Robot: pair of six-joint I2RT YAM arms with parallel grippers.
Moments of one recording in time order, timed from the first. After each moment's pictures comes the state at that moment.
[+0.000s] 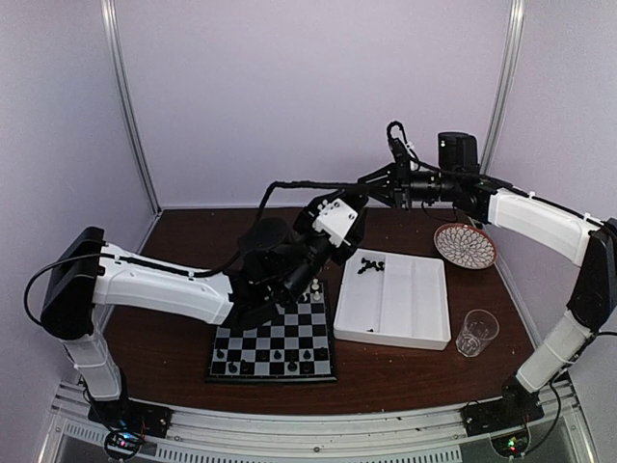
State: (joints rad) left arm -1.20 1.80 1.20 0.90 -0.53 0.61; right arm 0.42 1.58 1.35 -0.03 -0.83 0.84
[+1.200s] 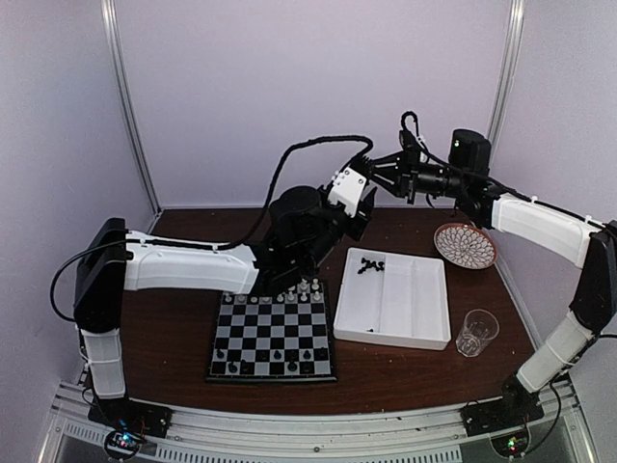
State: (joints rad) left arm -1.11 1.97 1.49 0.68 -0.45 0.35; right arm 0.39 1.56 1.28 0.25 -0.86 1.13
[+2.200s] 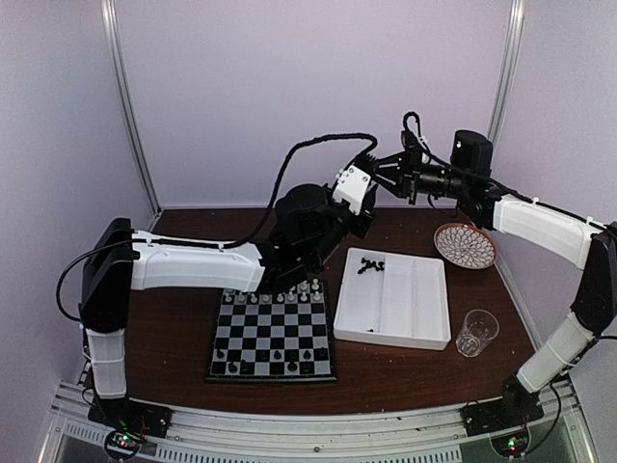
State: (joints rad) left arm -1.11 2.00 1.55 0.67 -0.46 0.34; right arm 0.38 1.54 1.27 0.26 -0.86 1.14
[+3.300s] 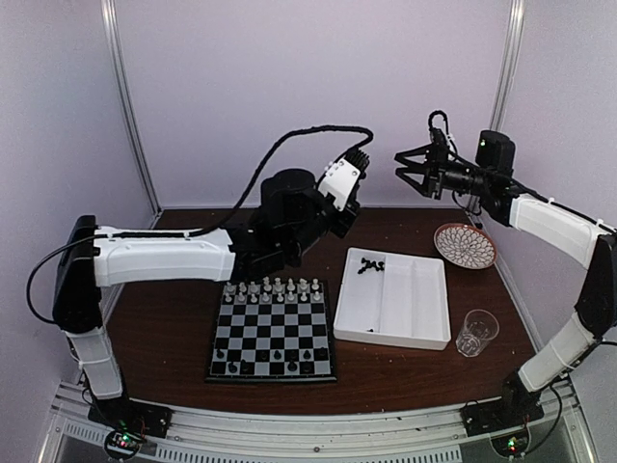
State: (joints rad) left arm -1.10 1.89 1.51 0.44 -0.48 0.34; right arm 0.25 1.52 1.24 0.25 -0.91 1.09
